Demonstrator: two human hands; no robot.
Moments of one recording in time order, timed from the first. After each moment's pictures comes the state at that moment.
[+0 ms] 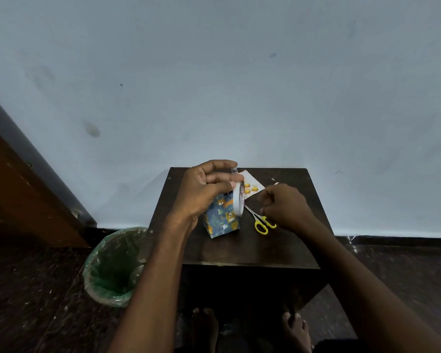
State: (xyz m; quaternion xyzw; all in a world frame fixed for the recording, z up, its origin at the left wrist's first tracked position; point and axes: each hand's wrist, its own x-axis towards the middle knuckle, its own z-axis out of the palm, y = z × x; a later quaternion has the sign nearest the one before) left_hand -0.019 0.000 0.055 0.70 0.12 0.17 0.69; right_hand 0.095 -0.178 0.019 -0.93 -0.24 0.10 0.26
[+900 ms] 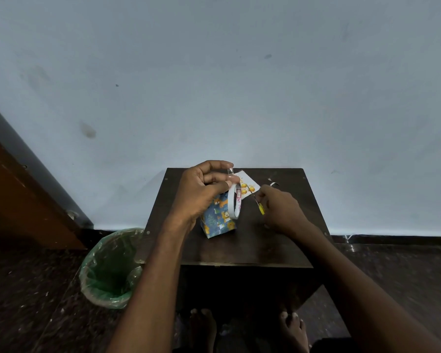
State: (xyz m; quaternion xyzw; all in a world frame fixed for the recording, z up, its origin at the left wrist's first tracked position) left_hand -0.017 -0.004 0.053 0.73 0.12 0.18 0.65; right_hand 0.095 -0.178 0.009 -0.93 -0.27 0.11 0.21
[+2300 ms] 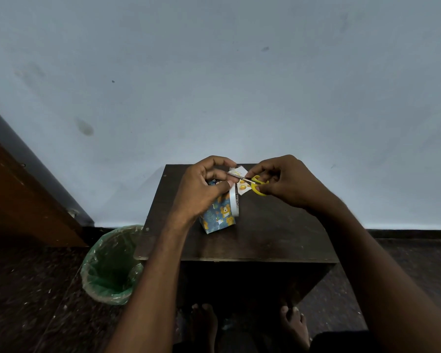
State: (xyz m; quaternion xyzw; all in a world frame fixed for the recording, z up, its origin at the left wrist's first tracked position) left_hand -0.008 0.003 0.035 0.79 0.07 0.20 0.57; right_hand 0.107 -0.197 0.065 -0.82 -0.38 0.10 0.41
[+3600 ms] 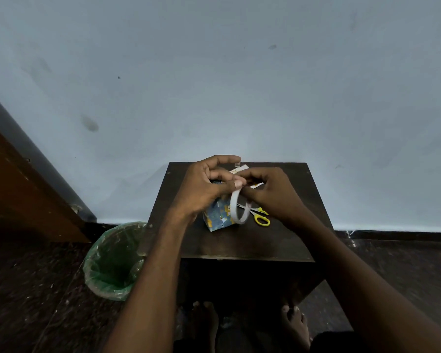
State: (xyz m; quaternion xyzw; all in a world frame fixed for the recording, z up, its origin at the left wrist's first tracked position) left_hand -0.016 0.003 0.043 0.75 0.06 0.15 0.64; right_hand 0.081 -0.164 0.027 -0.75 -0.39 0.07 0.53
